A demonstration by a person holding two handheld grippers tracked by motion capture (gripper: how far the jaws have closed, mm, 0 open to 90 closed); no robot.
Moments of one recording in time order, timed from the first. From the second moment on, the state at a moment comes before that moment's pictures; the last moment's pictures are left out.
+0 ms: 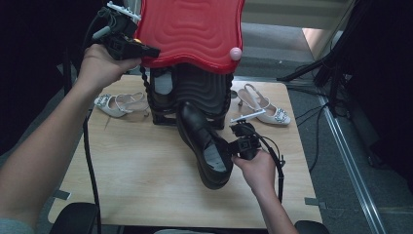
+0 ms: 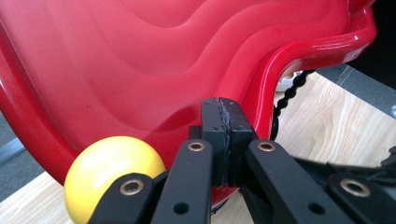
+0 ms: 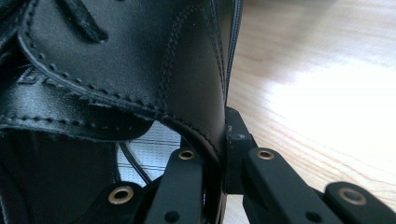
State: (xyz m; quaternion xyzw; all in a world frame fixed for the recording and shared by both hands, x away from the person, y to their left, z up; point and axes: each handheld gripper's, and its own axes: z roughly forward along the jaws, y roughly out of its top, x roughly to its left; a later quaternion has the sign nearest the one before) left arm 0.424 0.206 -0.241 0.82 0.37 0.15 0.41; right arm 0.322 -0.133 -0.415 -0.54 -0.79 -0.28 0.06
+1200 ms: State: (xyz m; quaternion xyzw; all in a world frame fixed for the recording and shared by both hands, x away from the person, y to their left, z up) left arm 0.422 0.206 -0.244 0.81 0.36 0.15 0.43; right arm 0.385 -0.090 -0.392 -0.64 -0.68 -0.36 -0.08
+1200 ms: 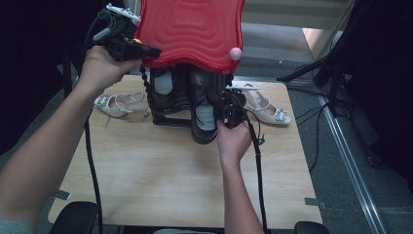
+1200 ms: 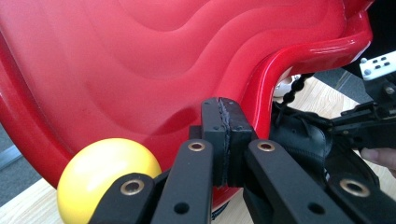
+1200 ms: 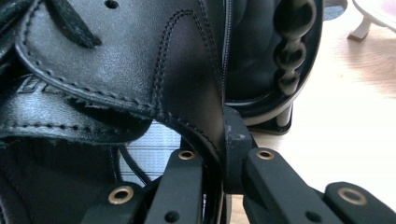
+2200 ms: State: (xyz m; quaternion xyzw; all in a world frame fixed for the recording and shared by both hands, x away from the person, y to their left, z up) left arm 0.422 0.205 -0.245 0.81 0.36 0.16 0.42; right arm 0.391 -0.066 -0.400 -0.65 -0.66 -0.36 -0.12
